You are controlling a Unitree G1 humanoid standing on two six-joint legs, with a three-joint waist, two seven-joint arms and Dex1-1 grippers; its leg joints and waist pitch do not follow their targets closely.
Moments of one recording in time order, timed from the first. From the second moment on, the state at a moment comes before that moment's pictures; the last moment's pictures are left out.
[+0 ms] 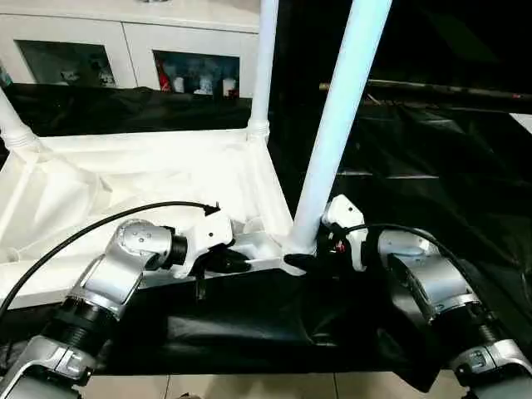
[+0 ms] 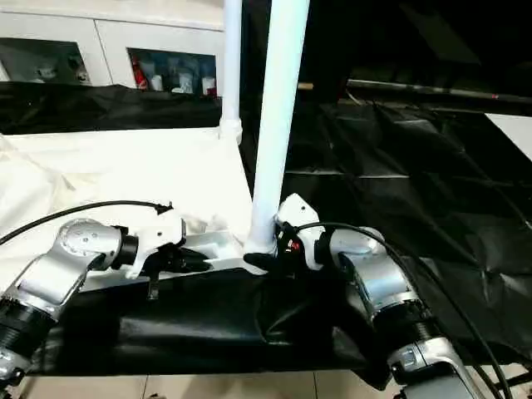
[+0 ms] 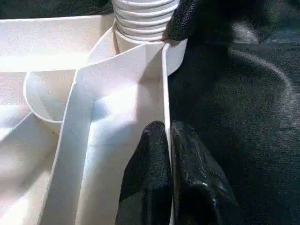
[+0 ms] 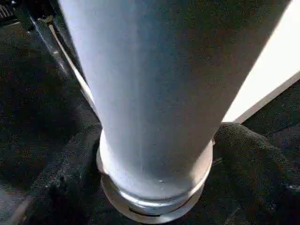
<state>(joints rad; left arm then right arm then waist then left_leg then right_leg) -0.46 0.50 -0.31 0.31 -0.01 0.19 -1.19 -0.48 -0.35 0.24 0.43 0.11 0.19 1.00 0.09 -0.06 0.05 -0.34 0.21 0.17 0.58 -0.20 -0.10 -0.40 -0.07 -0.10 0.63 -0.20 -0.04</state>
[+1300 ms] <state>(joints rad) -0.66 0.19 -0.28 0.61 0.11 0.31 -0.72 -0.67 0.02 -0.01 0.89 0.07 0.06 0.14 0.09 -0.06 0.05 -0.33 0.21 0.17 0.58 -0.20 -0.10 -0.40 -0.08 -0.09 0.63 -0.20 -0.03</state>
